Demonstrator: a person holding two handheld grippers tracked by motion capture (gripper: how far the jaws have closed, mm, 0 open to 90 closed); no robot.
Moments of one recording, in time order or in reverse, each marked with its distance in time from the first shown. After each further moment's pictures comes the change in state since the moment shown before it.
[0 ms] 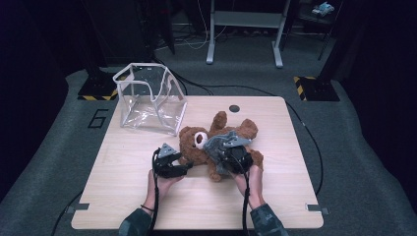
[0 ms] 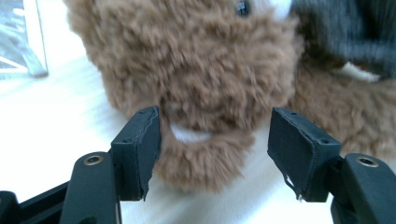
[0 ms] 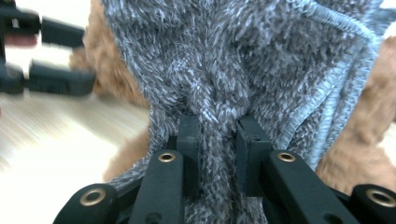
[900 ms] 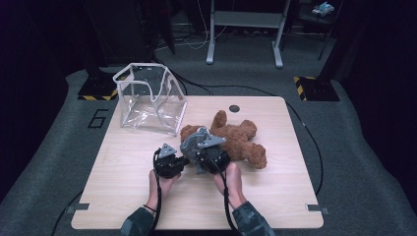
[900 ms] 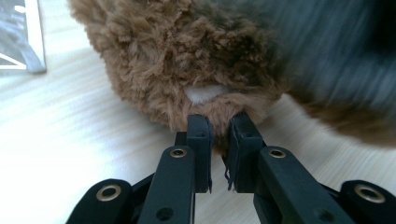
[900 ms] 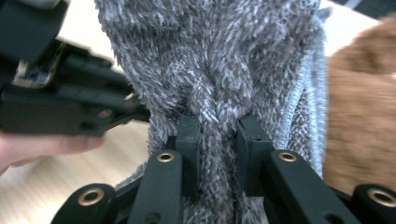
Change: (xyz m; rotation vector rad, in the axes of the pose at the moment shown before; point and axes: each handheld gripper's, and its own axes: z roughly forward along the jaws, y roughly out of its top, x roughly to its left) left arm -0.001 0.007 0.001 -0.029 -0.003 -0.031; right arm 0.062 0.030 0.012 -0.021 0.057 -0.137
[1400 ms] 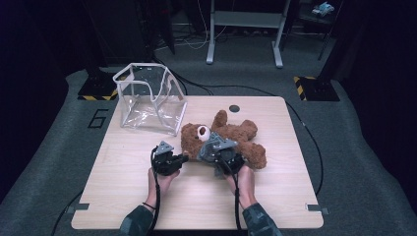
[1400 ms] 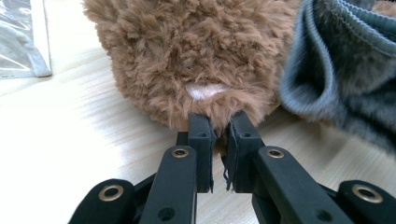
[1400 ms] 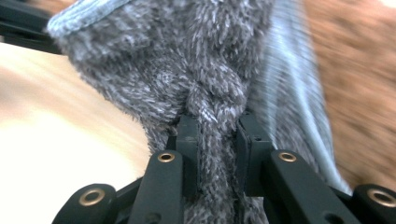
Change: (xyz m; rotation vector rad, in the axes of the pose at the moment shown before) left arm 0.009 0.001 0.001 -0.029 -0.025 -0.060; right arm -0.043 -0.040 0.010 0.073 -0.172 0.077
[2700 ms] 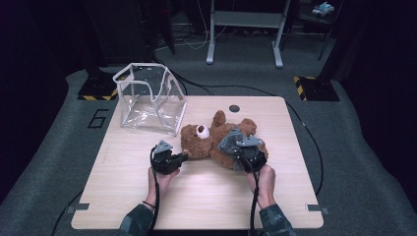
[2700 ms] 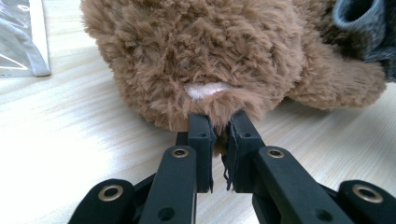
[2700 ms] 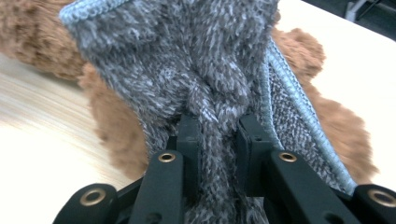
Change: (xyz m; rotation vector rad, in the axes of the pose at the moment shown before) left arm 0.008 -0.001 0.003 -0.008 -0.015 -0.029; right arm -0.047 -0.014 -0.032 -0.051 -0.116 0.054
